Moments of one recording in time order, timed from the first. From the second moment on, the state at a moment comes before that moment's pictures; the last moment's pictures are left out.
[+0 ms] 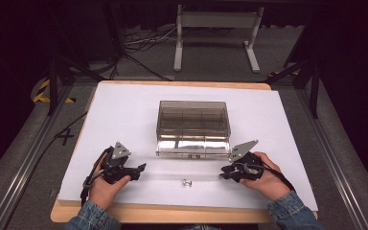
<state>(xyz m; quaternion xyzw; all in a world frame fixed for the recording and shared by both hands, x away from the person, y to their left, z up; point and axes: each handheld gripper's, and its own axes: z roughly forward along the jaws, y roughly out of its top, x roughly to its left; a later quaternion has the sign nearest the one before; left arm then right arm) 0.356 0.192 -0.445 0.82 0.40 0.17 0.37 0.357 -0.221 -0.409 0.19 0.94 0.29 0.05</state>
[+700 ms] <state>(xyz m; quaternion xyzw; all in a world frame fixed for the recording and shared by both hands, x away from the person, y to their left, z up) 0.356 0.191 -0.446 0.83 0.40 0.17 0.36 0.352 -0.222 -0.379 0.20 0.93 0.30 0.04</state>
